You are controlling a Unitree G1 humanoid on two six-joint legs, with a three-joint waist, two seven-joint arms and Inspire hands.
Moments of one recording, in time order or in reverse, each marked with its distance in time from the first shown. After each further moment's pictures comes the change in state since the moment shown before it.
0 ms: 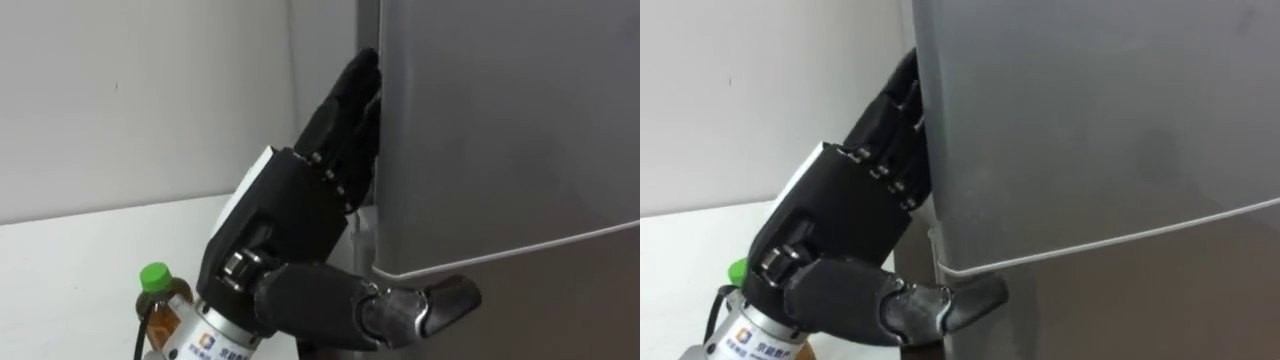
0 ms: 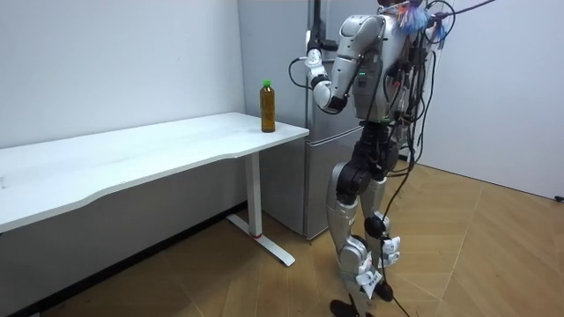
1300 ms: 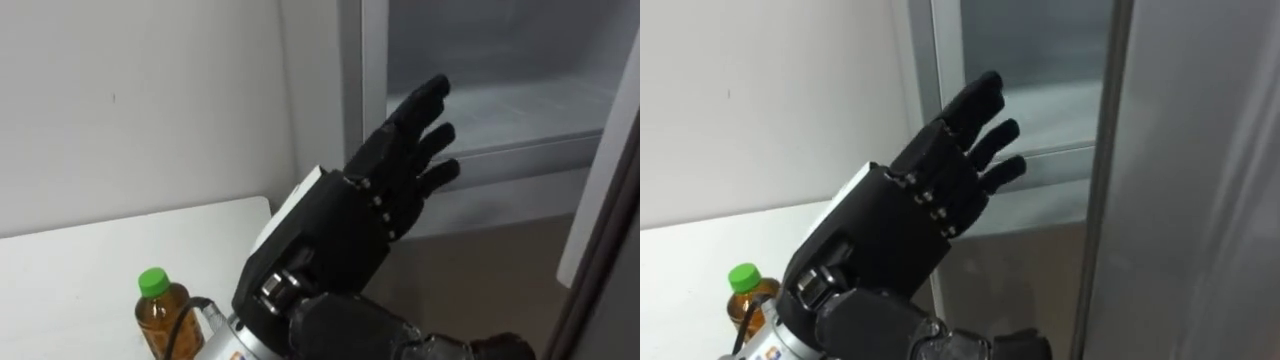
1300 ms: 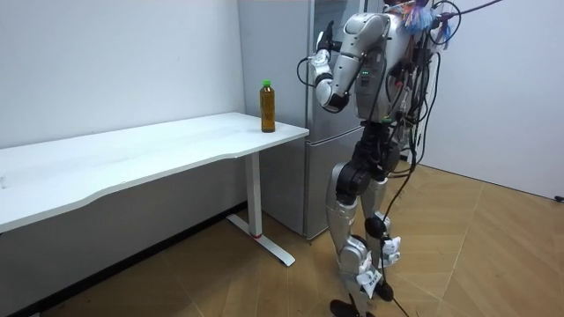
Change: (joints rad) left arm 0.000 0.022 -0.084 0.003 -0.016 0.019 -0.084; right arm 0.005 -0.011 0.002 -0.006 0.005 0.000 0.016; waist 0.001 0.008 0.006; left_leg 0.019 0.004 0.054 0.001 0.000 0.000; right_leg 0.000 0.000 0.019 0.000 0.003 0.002
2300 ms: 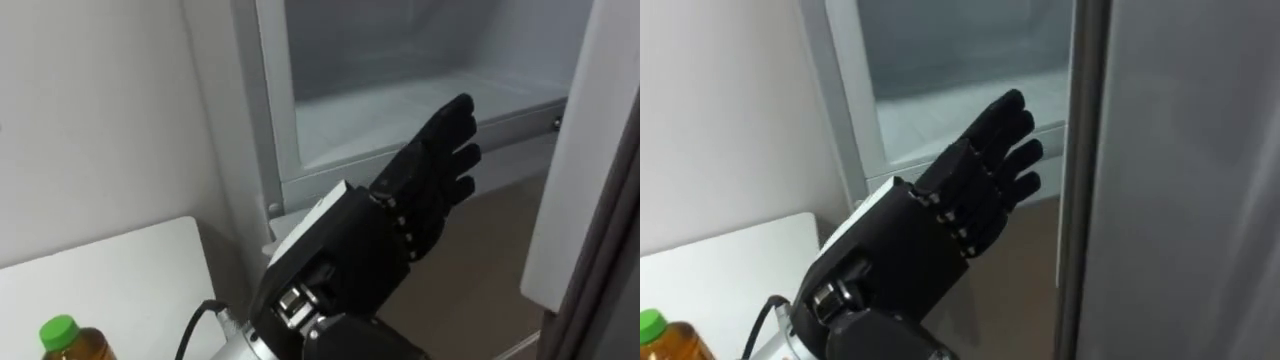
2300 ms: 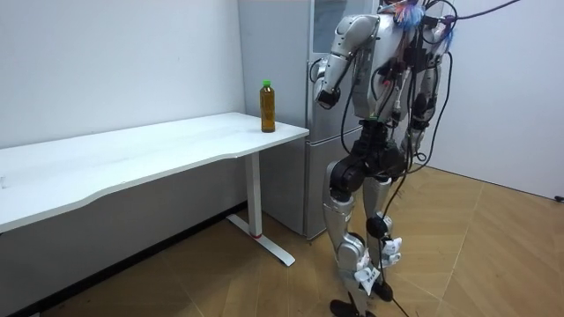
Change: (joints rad) left arm -0.003 0.007 -0.043 0.001 -0.002 0.010 -0.035; right arm 0.005 -0.015 -0.011 -0.010 0.067 -0.002 0.030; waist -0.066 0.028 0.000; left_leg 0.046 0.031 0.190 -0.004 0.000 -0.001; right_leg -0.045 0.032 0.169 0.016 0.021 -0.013
